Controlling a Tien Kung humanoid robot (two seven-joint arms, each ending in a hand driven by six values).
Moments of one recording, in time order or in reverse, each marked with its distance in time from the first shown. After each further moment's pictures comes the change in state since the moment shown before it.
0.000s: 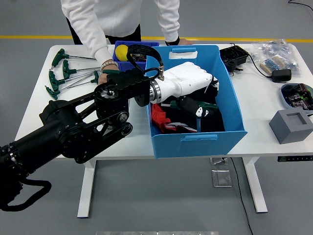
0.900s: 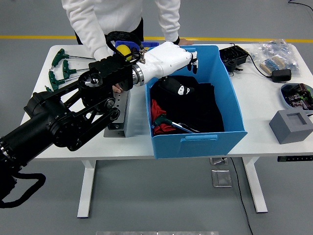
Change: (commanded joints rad) left arm 0.020 0.078 -0.111 0.084 0.132 0.027 -0.003; right arm -0.005 -0.002 -0.008 0.000 0.001 0.005 -0.001
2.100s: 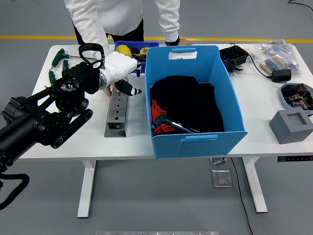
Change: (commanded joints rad) left arm 0.010 0.054 0.028 0.261 0.058 0.022 0.077; right arm -0.010 0.005 -0.011 0.000 0.002 0.001 -0.004
